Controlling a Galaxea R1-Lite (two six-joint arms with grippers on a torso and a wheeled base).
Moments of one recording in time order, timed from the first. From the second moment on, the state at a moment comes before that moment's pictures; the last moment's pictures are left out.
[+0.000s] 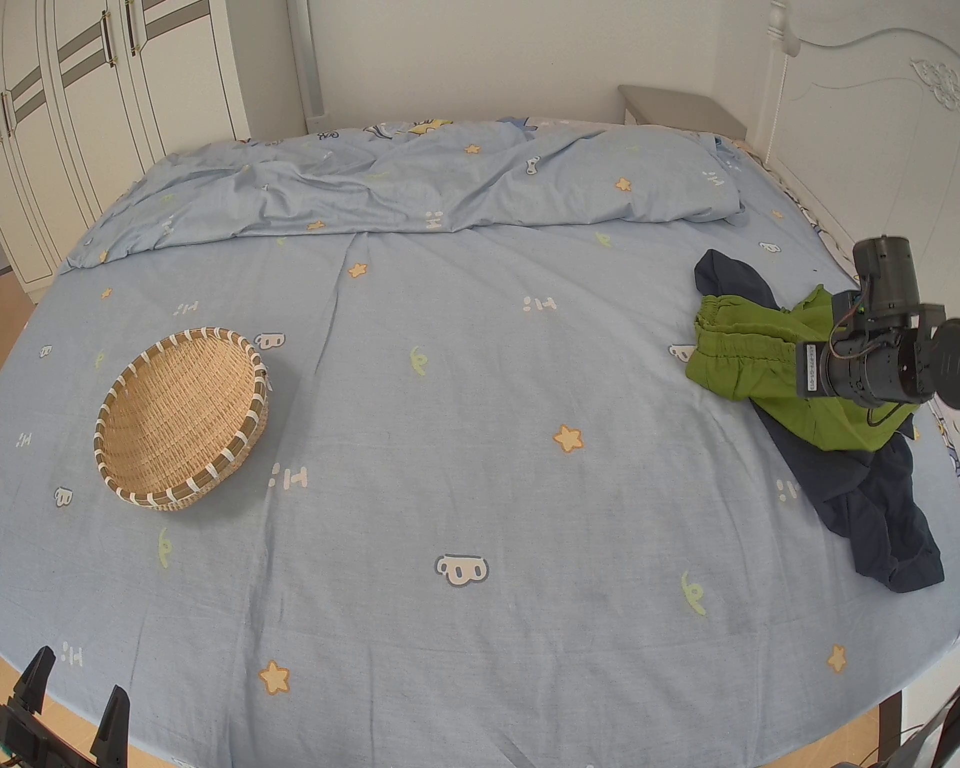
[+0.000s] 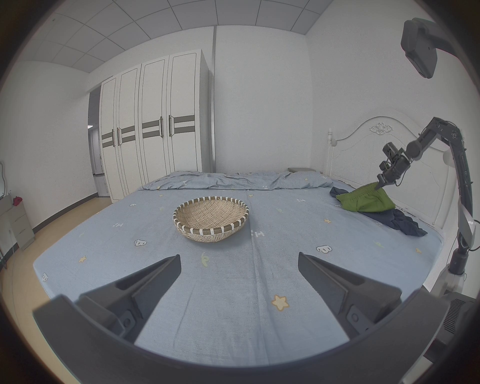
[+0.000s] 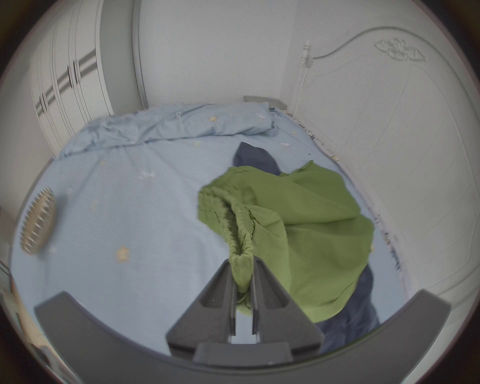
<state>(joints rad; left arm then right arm) 0.00 0.02 -0.02 0.00 -0.02 0.01 0.17 1.71 -1.20 0.06 -0.28 0.03</state>
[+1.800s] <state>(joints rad) 0.00 0.02 -0.02 0.00 -0.02 0.01 1.06 1.86 -1.71 0.49 -0.13 0.53</state>
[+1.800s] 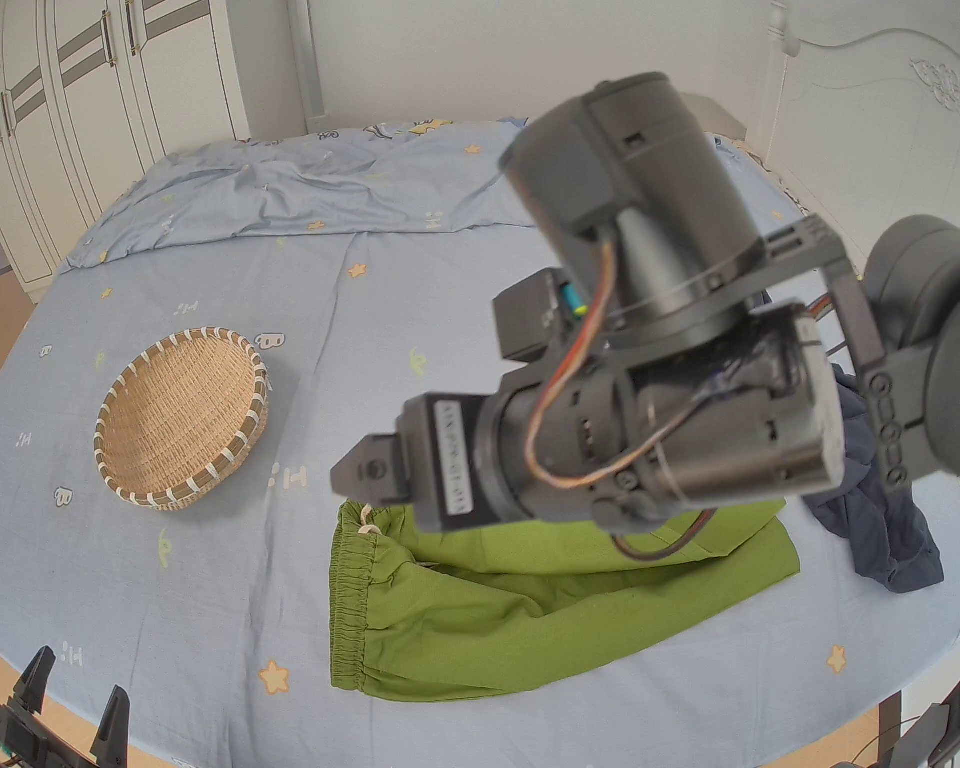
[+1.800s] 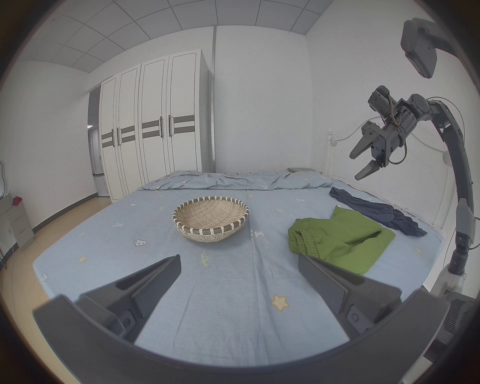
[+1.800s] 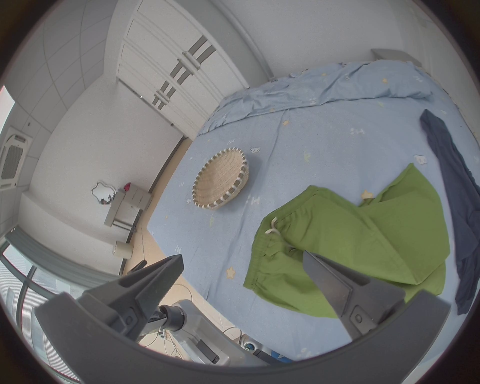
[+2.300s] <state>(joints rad) 0.00 0.02 -0.02 0.00 -0.02 0.01 0.62 1.41 -1.30 0.44 0.19 0.53</state>
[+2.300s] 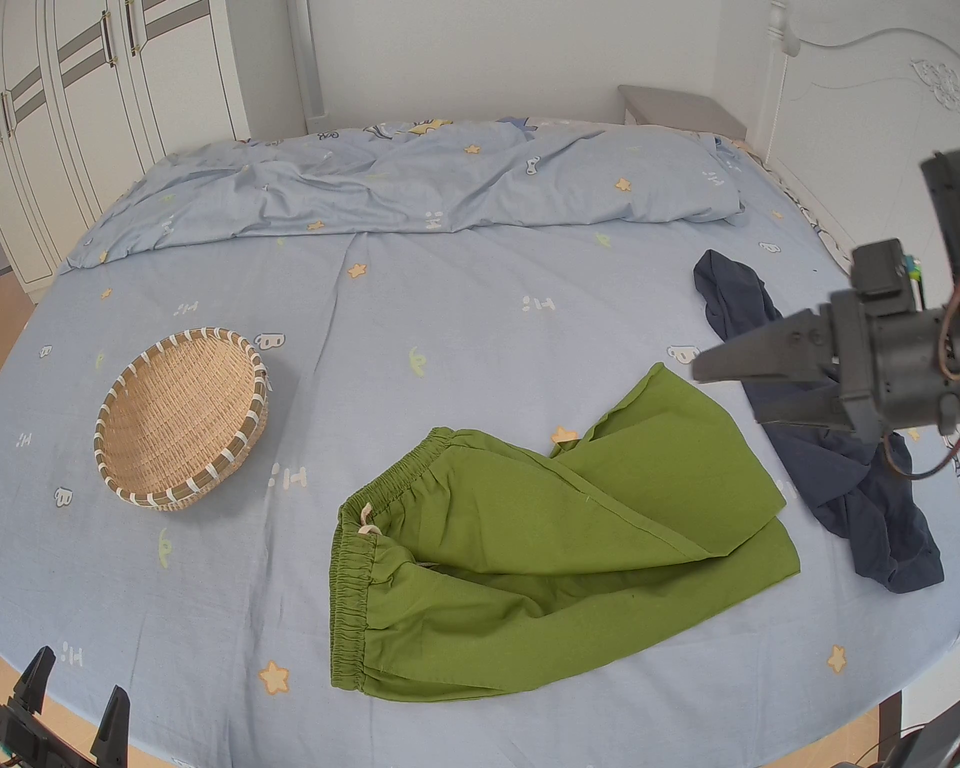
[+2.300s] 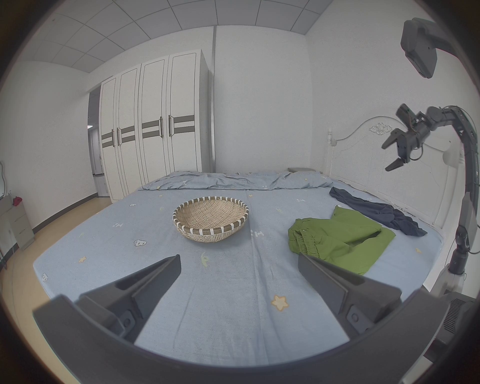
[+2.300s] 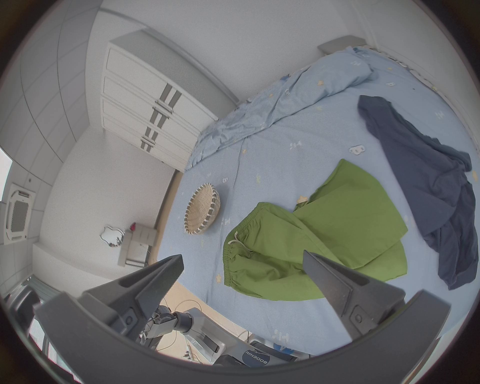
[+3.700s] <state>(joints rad) -0.16 0.78 -0.43 -0.08 -0.60 -0.37 0.28 1.07 -0.67 0.01 0.33 0.54</state>
